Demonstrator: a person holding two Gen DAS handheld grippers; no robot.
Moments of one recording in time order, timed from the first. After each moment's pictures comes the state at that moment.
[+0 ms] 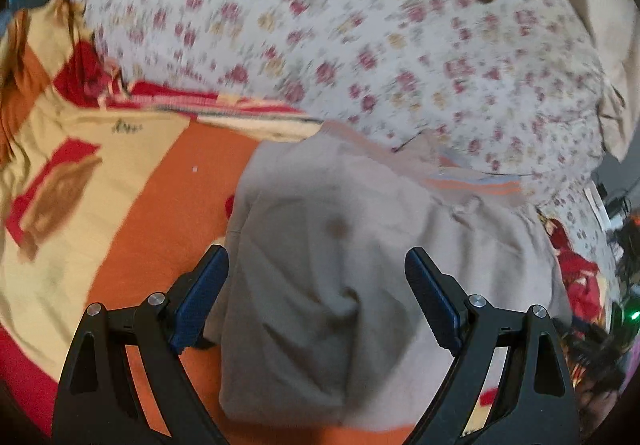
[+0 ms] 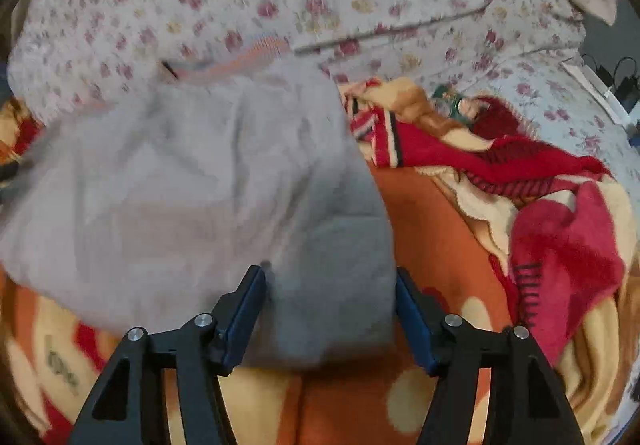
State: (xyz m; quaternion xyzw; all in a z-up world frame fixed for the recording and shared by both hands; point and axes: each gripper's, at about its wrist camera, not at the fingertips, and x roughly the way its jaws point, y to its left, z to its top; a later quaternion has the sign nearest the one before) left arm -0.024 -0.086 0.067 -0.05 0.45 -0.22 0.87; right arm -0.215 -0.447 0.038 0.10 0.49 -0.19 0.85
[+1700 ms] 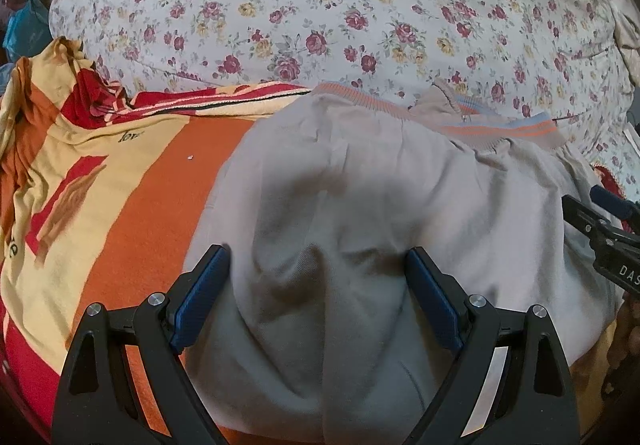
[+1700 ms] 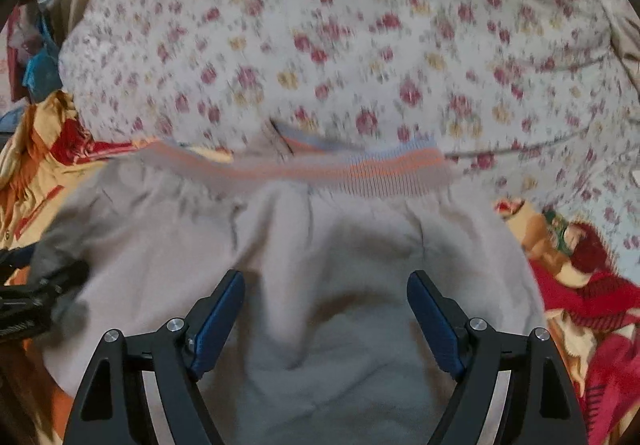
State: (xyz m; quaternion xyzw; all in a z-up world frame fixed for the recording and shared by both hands) left arm -0.038 -0.130 0.028 0.05 0.44 -0.17 0.88; right arm -0.105 -0.371 0.037 0.03 0.41 -0.11 0.91
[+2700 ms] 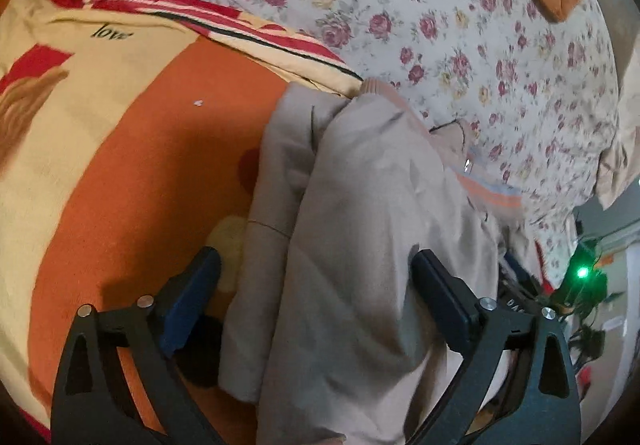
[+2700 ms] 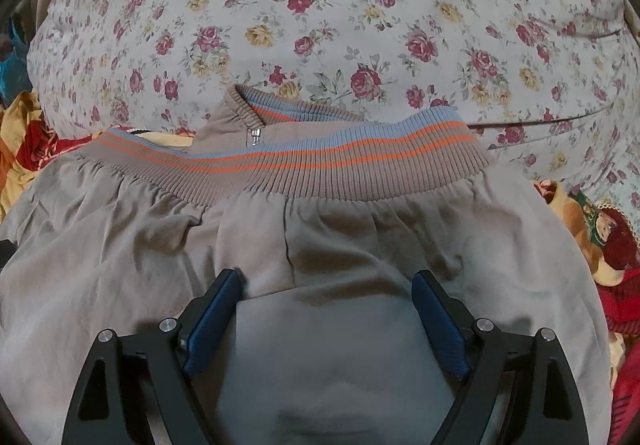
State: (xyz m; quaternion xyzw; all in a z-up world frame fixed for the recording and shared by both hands) left arm 0.036 -0.070 0.005 -0.15 0.56 -0.23 0.78; right arm -0.050 -0.390 -0.011 0.06 0.46 -0.13 0.88
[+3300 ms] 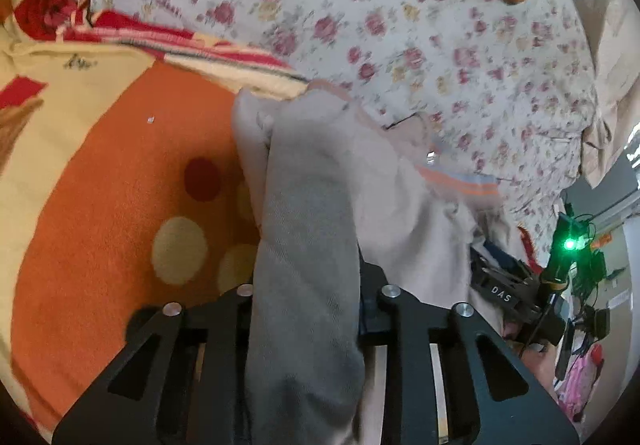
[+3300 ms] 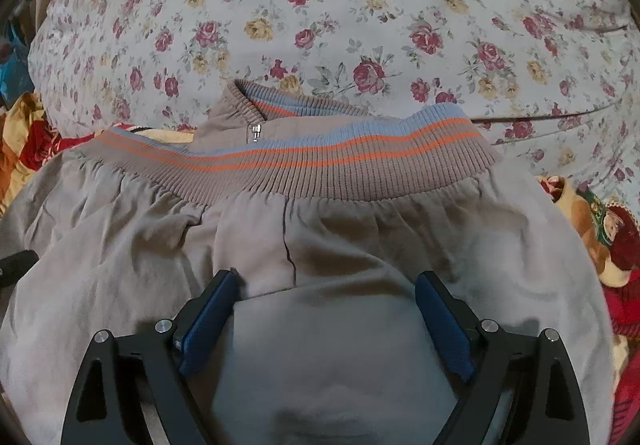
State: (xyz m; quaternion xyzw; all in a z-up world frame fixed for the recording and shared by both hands) left arm 0.015 -0.093 0.031 -0.14 0.52 -0.27 0.80; right arm -0.042 -0.396 0.000 0.07 0.48 -0.11 0.86
